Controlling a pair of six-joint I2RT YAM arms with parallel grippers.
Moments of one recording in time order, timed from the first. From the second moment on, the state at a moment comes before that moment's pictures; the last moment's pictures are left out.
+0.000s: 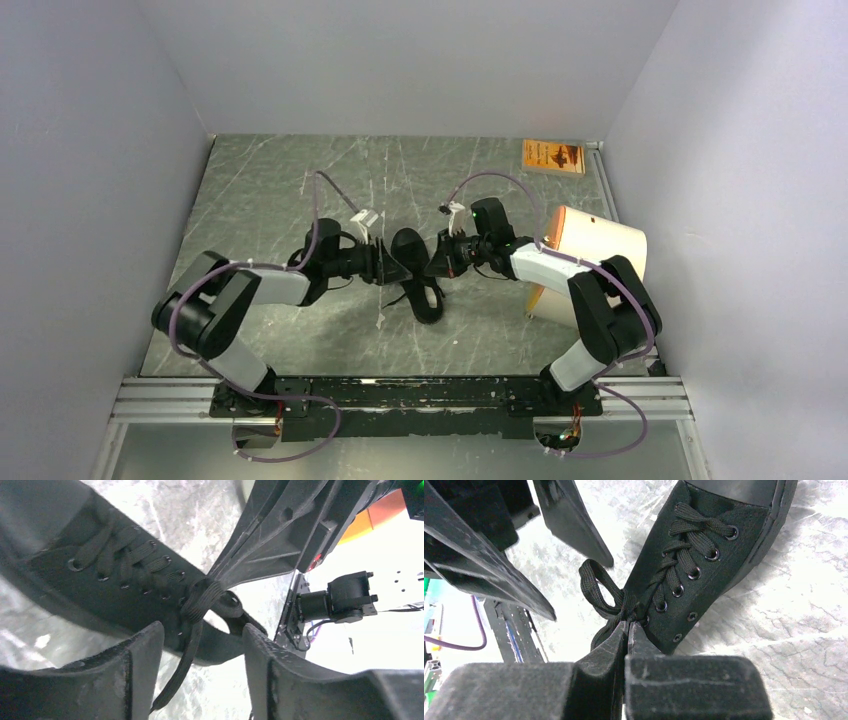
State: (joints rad) left arm -0.53 1.64 0.56 0.72 0.71 -0.63; right arm 0.47 1.58 0.79 0.05 -0.71 0.18
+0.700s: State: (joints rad) left arm -0.51 1.71 0.66 0.68 0.76 -0.61; right arm 0.47 1.58 0.79 0.04 -0.71 0.17
